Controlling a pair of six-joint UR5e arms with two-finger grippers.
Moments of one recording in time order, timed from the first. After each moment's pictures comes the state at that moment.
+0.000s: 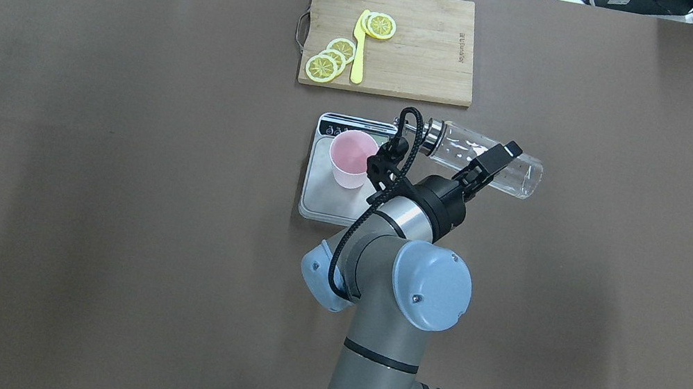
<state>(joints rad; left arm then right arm) -1.51 -1.35 -1.69 -1.67 -2.30 0.04 0.30 -0.79 1.63 -2.65 0.70 1.00</state>
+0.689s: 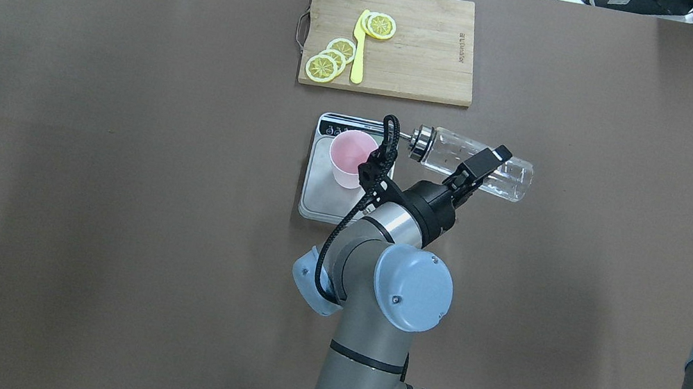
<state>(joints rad) -1.51 -1.35 -1.67 -1.67 -2.30 0.04 0.29 -0.75 1.56 -2.67 0.69 1.00</state>
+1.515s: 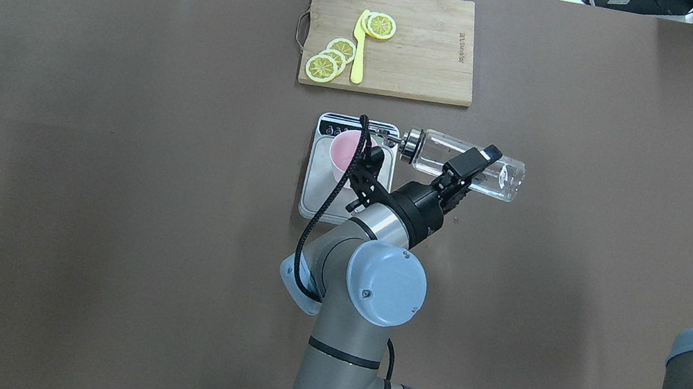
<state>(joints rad) -1.52 -1.35 -1.64 -1.67 -2.30 0.04 0.28 -0.71 1.51 -2.73 0.69 1.00</state>
